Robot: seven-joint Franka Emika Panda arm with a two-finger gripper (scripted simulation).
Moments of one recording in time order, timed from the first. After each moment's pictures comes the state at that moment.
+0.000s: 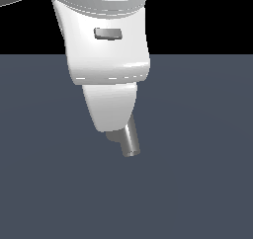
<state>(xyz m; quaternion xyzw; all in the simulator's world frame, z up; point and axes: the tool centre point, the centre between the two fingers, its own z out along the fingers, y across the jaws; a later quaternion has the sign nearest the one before) -0.160 0.045 0.226 -0.75 0.59 -0.18 0.23</state>
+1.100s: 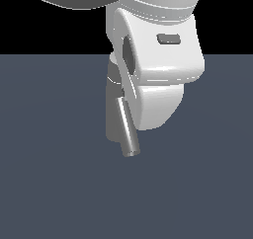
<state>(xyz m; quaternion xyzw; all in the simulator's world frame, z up) -0.153 -0.002 0.223 -0.76 0.58 -0.18 0.23</state>
